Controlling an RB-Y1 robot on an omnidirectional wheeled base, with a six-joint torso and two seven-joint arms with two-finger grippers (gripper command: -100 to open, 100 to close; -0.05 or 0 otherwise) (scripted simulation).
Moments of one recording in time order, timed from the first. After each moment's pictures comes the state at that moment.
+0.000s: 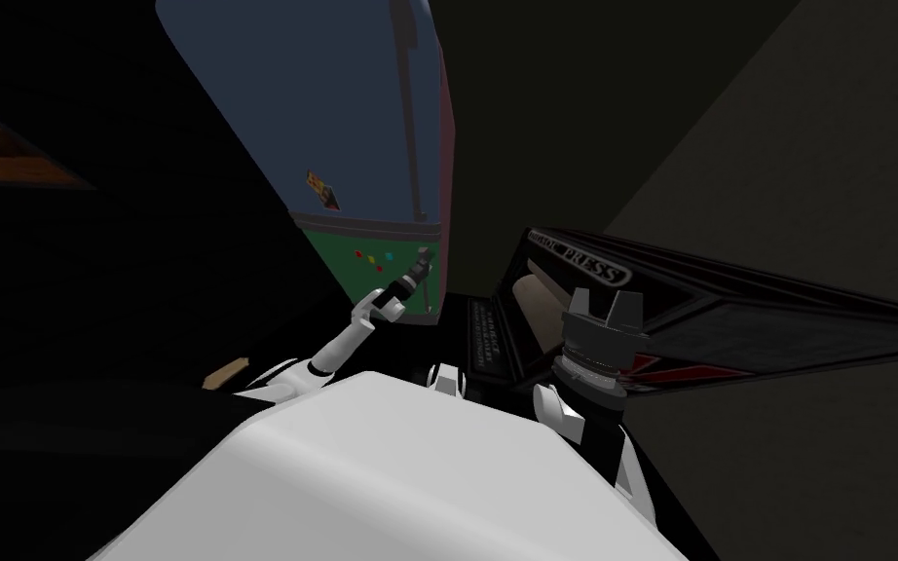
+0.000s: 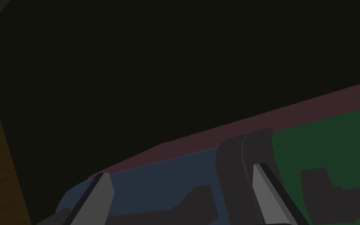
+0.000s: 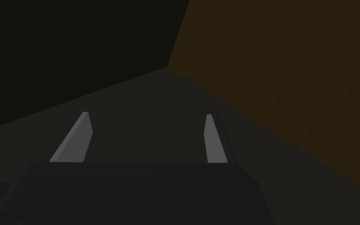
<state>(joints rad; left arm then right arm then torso) -0.14 0.52 -0.19 -1.94 0.13 0.05 0.00 0.48 -0.03 -0.05 -2.36 0.11 -0.65 -0.06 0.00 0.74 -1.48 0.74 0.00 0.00</state>
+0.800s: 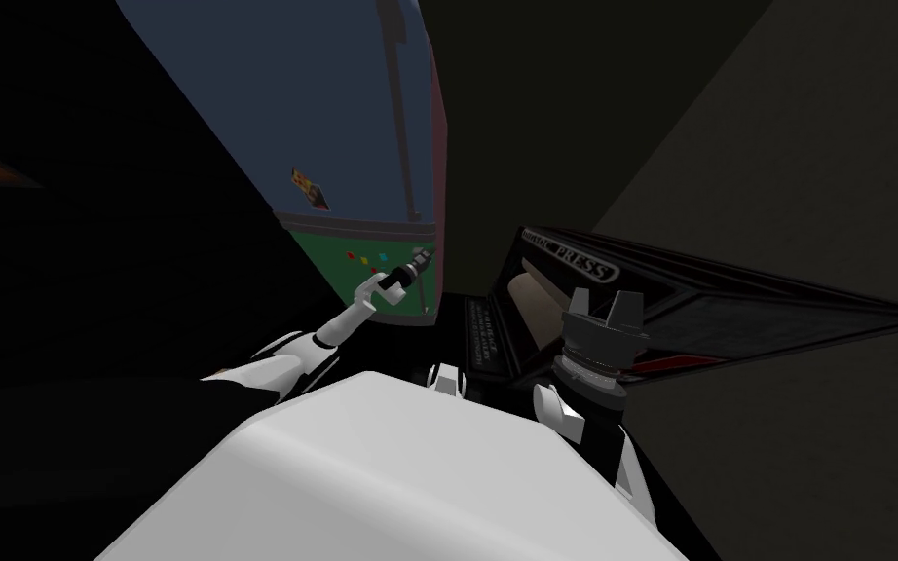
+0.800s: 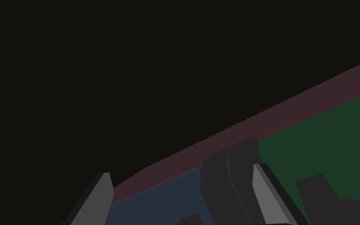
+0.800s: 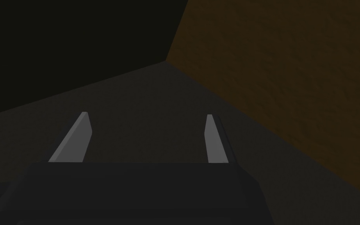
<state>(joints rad) -0.34 0.65 -0.23 -1.83 0.15 0.24 0.04 0.48 -0.03 -0.05 -2.36 0.11 -0.65 -0.06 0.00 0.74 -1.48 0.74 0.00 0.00</state>
